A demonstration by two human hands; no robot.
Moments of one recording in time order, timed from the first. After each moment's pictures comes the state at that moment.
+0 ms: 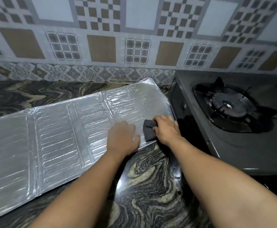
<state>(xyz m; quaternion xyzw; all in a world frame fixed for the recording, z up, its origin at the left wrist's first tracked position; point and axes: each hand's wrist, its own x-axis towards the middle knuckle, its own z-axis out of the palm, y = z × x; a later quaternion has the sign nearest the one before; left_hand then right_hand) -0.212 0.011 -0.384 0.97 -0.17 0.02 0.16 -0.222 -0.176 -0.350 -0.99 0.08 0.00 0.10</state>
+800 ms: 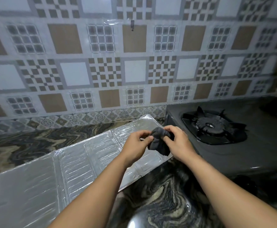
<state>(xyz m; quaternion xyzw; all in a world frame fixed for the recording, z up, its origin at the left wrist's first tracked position) -0.237 0.018 -0.244 0.77 -0.22 -0.09 0.60 -0.291 -0.155 -0.243 -0.89 0.07 -0.22 0.39</state>
